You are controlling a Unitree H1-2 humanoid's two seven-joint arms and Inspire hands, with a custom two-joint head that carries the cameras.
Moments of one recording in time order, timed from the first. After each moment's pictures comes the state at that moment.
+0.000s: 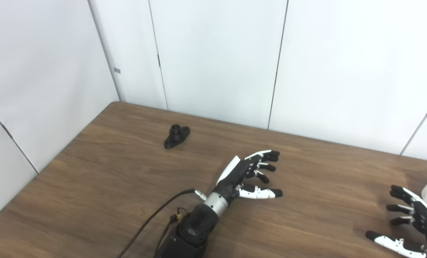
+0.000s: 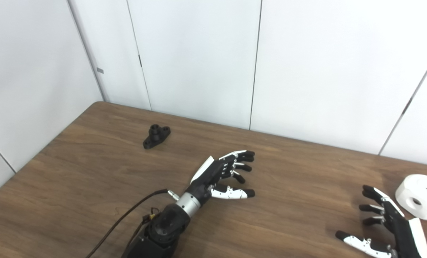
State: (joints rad) left arm -0.29 0.06 -0.11 0.31 0.12 -0.21 -0.12; right arm -0.12 -0.26 -0.03 0.08 -0.26 -0.14 -0.03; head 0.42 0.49
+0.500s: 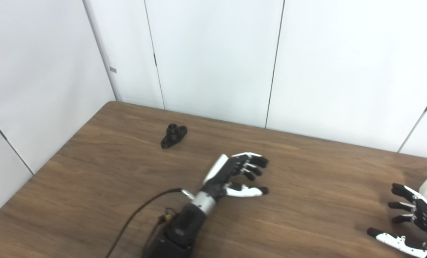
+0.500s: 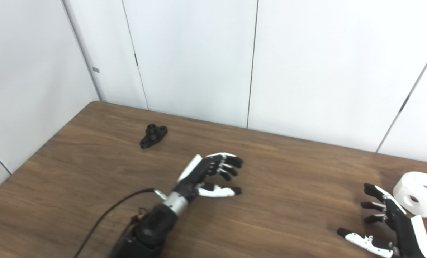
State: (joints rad) left arm -0.25 0.16 -0.08 0.21 0.18 -0.19 -0.09; right arm -0.14 -0.26 -0.04 0.10 -0.26 -0.15 -0.04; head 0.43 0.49
